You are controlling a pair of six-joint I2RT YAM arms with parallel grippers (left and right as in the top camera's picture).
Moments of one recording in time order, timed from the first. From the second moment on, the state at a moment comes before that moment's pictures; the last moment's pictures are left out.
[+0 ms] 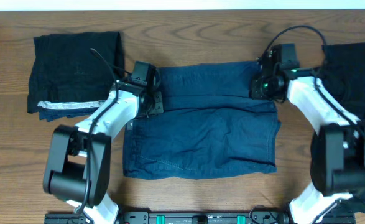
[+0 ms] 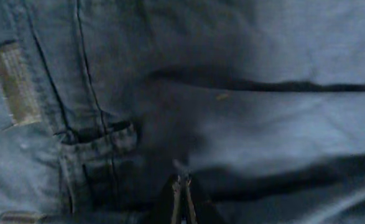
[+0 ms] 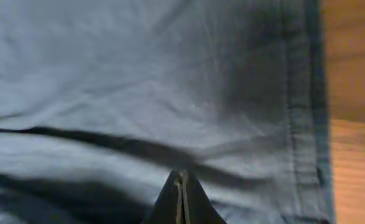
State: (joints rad) left arm -0.27 1.81 1.08 -0.56 0.08 -0.38; right arm 0.10 1.87 1.21 -0.56 -0.21 0.18
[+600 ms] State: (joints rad) left arm -0.27 1.98 1.12 -0.17 0.04 -0.35; right arm 0.09 2.08 1.26 -0.21 -0.17 0.17
